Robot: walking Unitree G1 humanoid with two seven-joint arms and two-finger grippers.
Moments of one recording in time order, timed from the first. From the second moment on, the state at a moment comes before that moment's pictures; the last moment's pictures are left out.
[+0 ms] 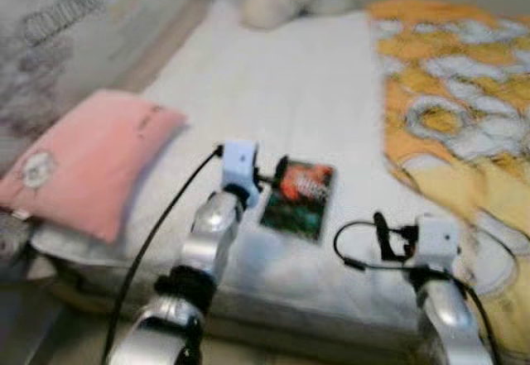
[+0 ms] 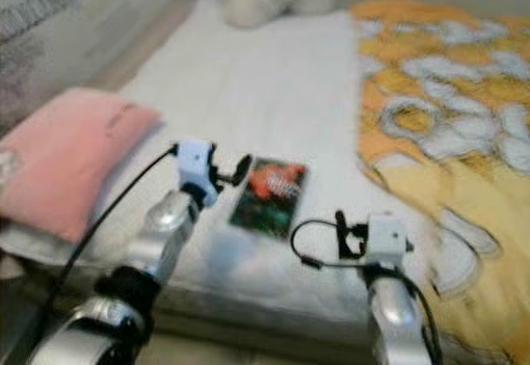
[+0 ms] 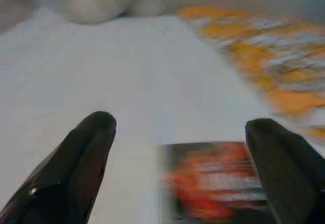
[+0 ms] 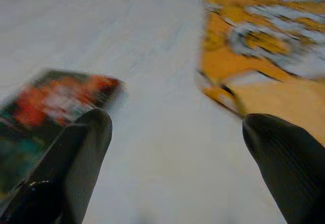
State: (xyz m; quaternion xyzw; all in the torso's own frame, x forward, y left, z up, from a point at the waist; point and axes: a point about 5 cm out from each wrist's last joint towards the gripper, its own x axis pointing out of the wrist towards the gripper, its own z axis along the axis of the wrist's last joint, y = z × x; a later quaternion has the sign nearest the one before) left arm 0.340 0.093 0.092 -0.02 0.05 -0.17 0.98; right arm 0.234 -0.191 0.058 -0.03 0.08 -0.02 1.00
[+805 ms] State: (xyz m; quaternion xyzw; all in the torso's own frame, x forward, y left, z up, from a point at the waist) left arm 0.320 0.085 0.030 -0.04 0.18 -0.17 0.97; right arm 0.133 -0.197 0.023 -0.01 0.20 0.06 0.98
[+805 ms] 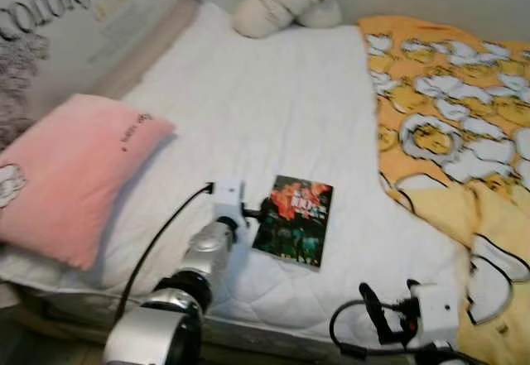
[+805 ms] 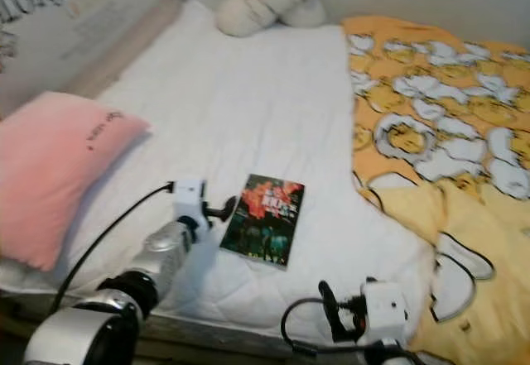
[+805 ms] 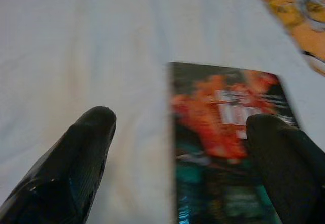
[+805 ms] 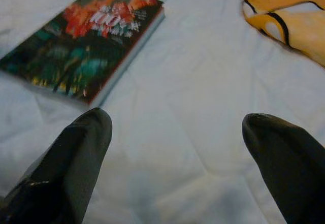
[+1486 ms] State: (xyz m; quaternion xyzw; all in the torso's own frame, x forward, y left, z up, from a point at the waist) left arm 0.290 0.082 0.004 0.06 0.18 -0.19 0.96; right arm 0.108 -0.195 0.018 -0.03 0.22 0.09 0.97
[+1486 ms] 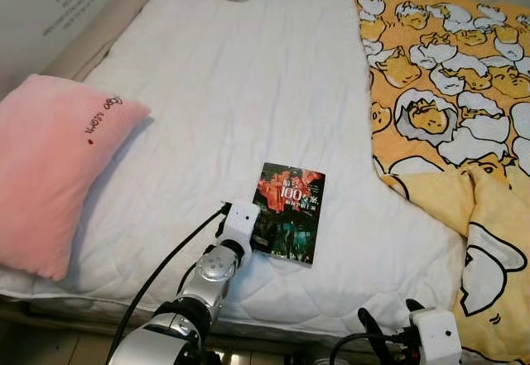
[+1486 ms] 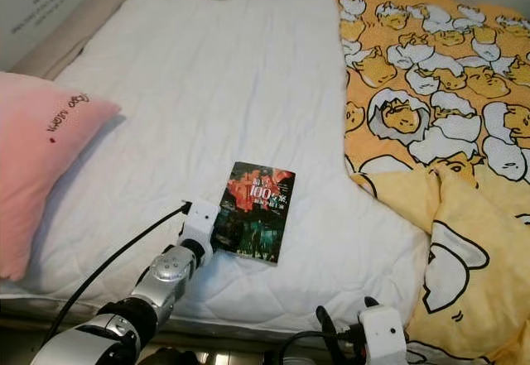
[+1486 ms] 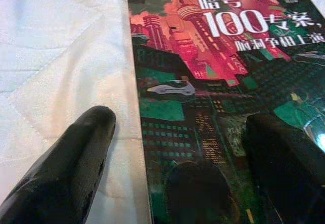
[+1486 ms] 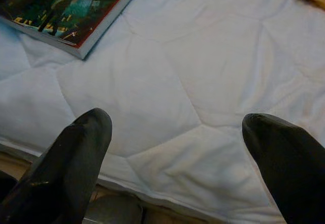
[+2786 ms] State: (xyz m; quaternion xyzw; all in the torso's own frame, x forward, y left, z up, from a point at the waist) left arm 0.293 0.071 -0.003 -0.02 0.30 -0.22 0.93; right arm 0.186 -0.181 0.020 -0.02 0.17 0.08 0.98
